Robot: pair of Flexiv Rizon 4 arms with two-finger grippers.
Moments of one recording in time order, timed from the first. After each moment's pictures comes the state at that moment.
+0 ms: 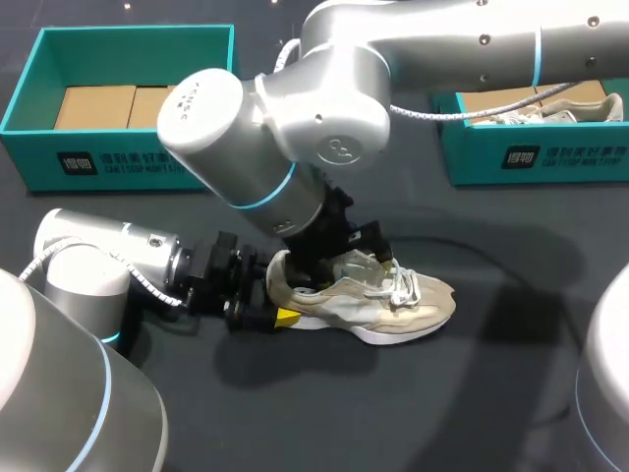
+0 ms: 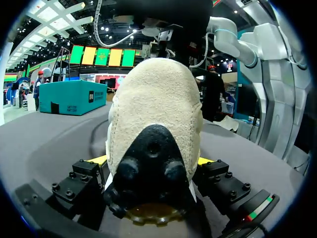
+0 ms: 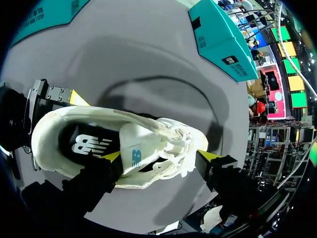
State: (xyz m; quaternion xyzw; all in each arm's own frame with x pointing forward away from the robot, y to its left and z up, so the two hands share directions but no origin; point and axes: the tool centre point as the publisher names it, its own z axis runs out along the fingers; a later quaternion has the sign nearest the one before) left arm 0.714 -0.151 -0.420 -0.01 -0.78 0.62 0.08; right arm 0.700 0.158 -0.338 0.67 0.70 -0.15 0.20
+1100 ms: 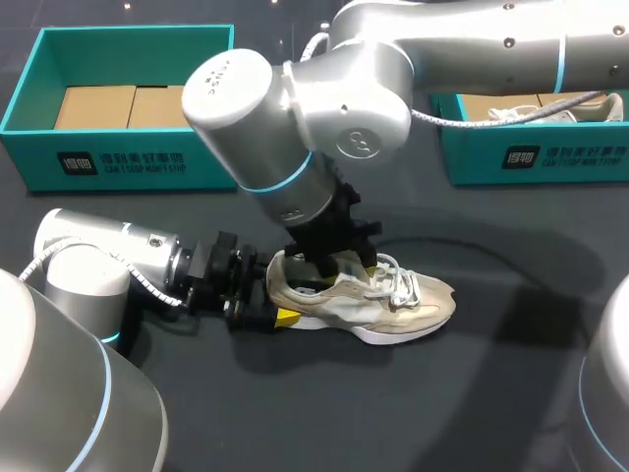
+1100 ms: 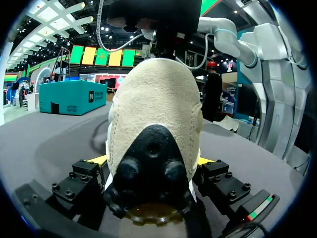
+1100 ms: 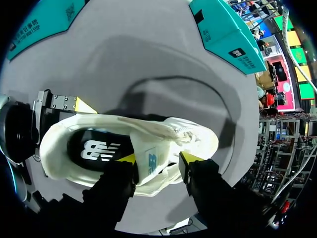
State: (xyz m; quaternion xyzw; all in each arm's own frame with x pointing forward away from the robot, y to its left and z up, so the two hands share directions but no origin) left arm 0.714 -0.151 -0.420 -0.01 -0.78 0.62 0.08; right arm 0.703 0.165 -0.345 0.70 0.69 -0.13 0.15
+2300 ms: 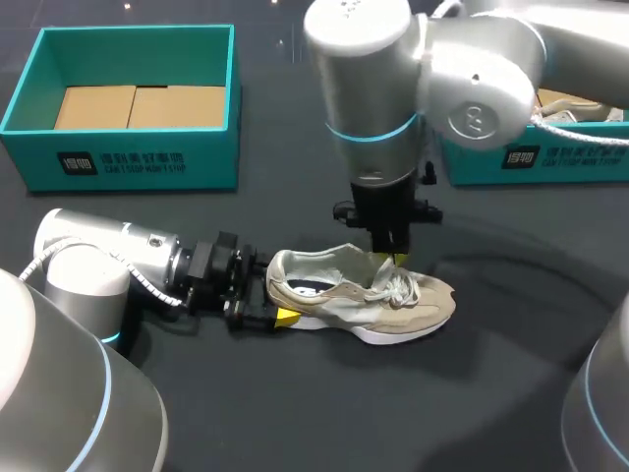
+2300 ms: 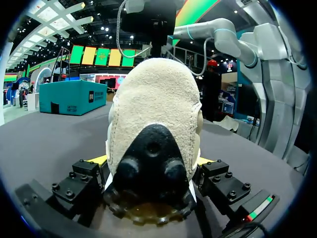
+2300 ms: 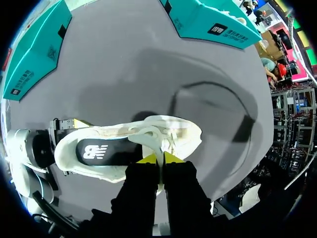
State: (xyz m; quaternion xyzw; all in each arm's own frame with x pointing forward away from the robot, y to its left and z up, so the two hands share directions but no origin) left arm 0.714 -0.151 -0.420 -0.01 -0.78 0.62 0.08; right arm 0.701 0.118 -0.304 0.78 0.61 -0.05 0.06
